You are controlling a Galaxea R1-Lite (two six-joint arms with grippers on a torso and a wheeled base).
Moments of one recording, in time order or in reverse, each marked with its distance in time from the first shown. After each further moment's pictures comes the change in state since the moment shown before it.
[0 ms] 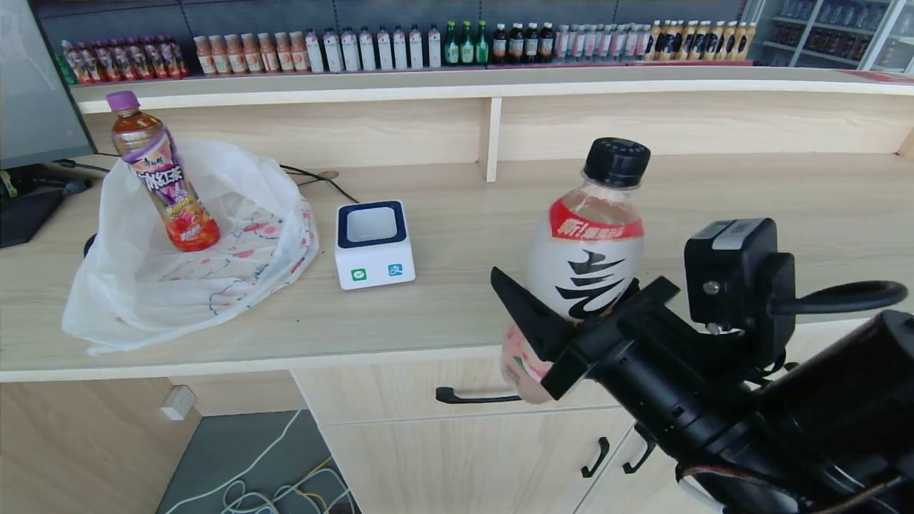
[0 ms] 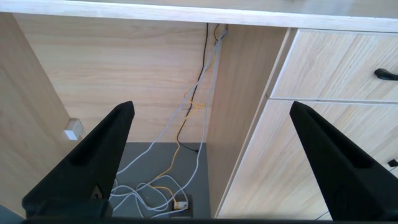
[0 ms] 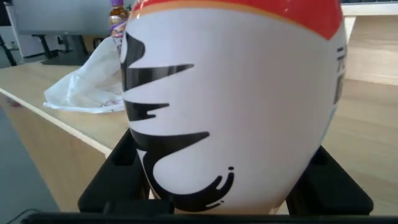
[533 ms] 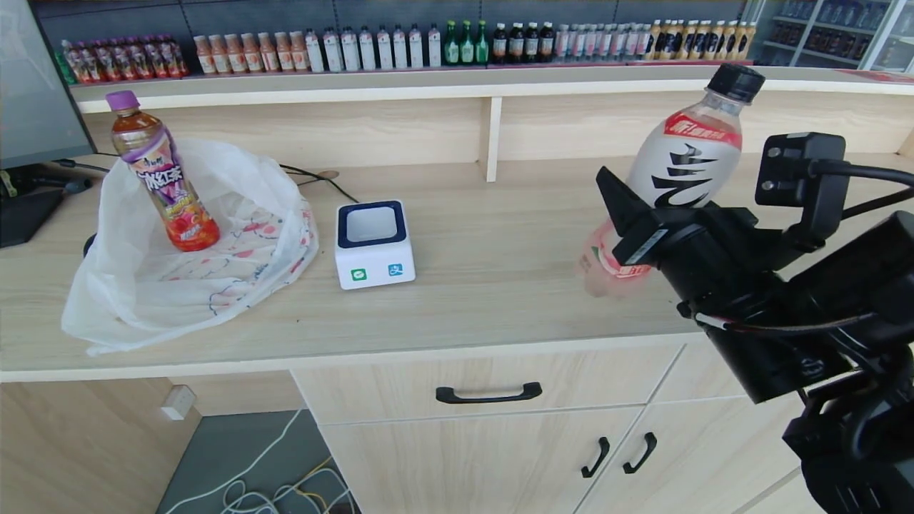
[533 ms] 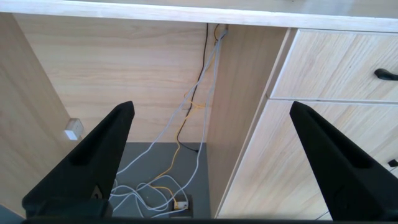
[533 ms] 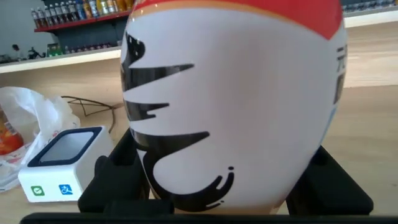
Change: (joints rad) left arm 0.000 0.000 0.000 0.000 0.000 0.000; right arm -0.284 0.008 -0.133 -0.001 -0.085 0.078
